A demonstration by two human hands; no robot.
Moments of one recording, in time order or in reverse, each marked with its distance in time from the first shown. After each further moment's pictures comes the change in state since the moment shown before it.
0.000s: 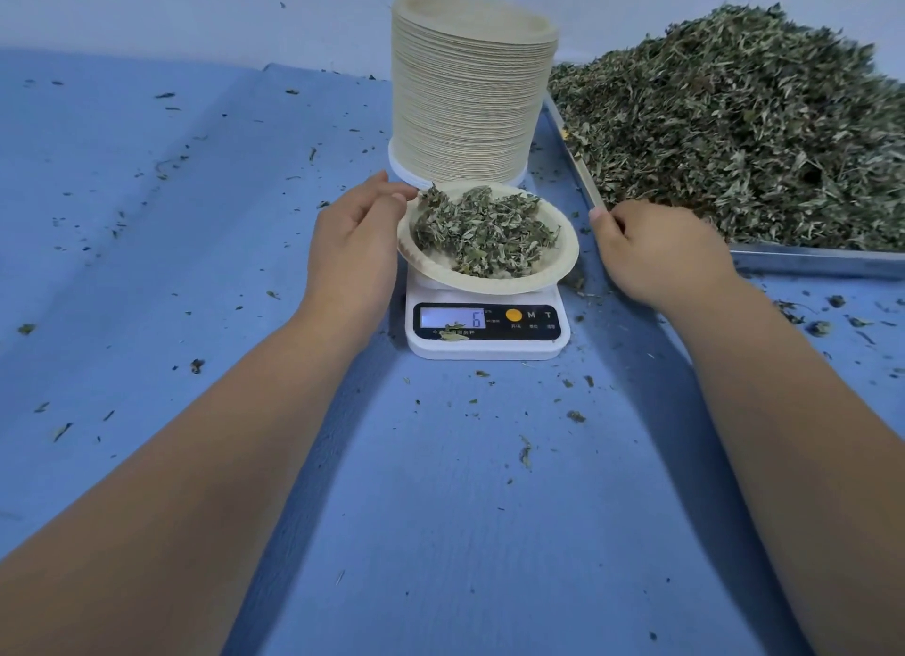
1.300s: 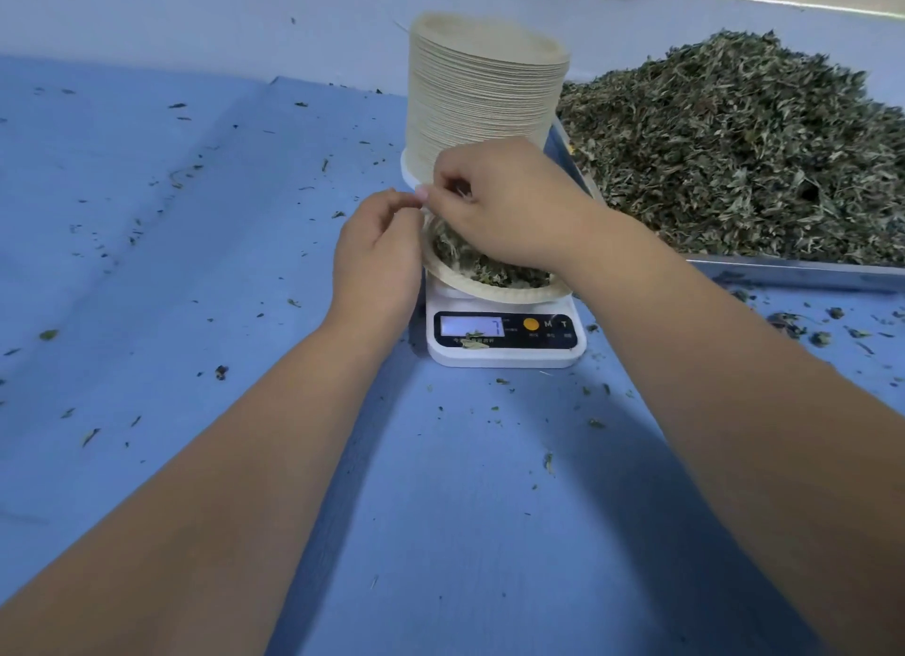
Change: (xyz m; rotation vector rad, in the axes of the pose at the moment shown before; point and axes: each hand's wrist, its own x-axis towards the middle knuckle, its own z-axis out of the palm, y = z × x) left_hand 0.006 -0.007 0.002 0.004 0.037 -0.007; right_hand 0.019 -0.140 -0.032 0.225 0.003 -0.581
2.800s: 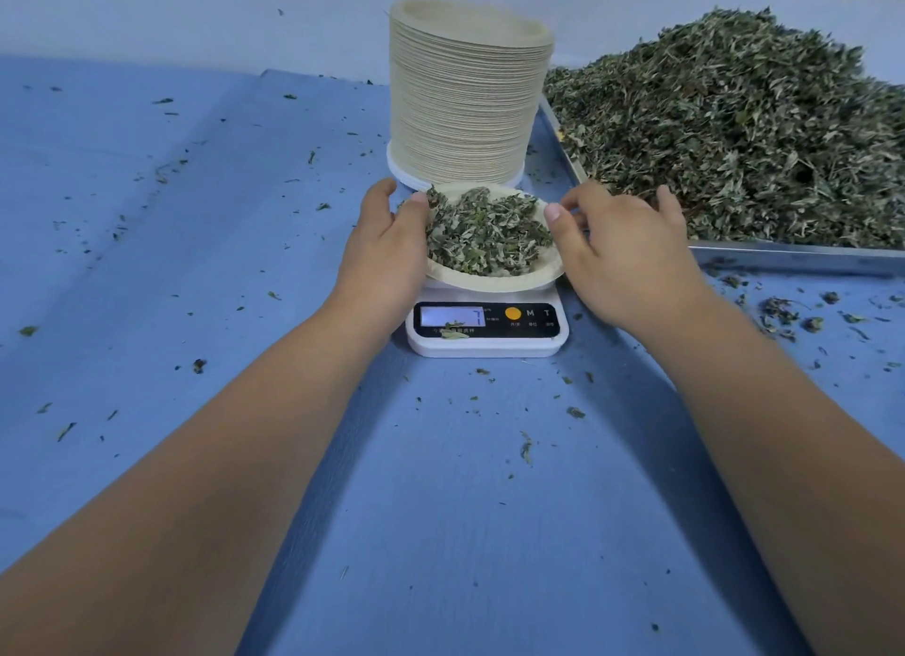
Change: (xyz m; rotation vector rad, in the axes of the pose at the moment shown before) left_hand -0.001 0.000 0.014 0.212 -0.106 -0.069; right_hand -0.094 0.068 0.008 -0.187 0.161 0.415
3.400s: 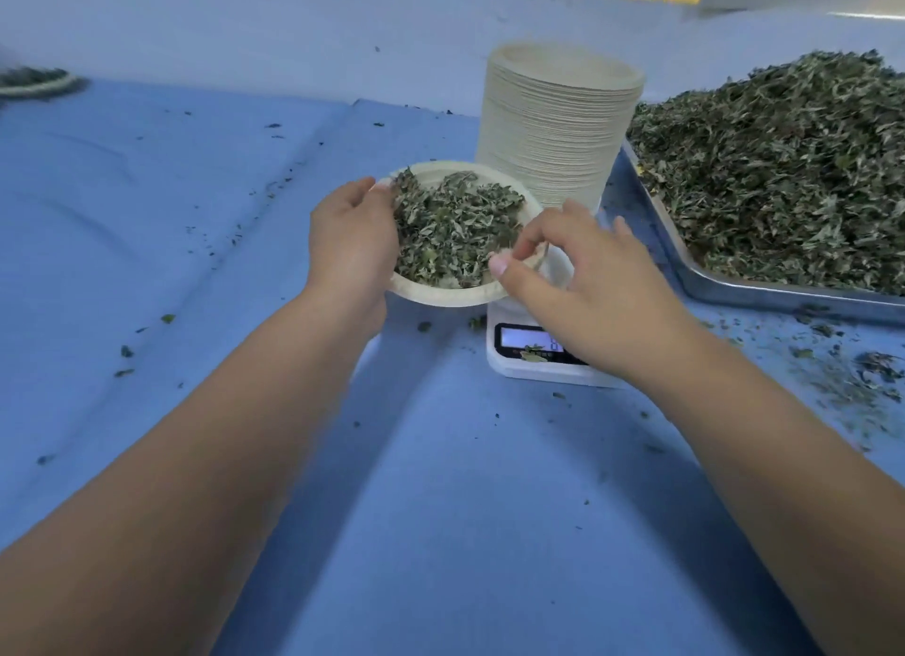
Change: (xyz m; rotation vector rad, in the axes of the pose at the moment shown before) left_hand 0.009 0.015 -0.080 -0.343 0.320 -0.069; right_hand -0.011 -0.096 -0.015 0.480 -0.207 -0.133
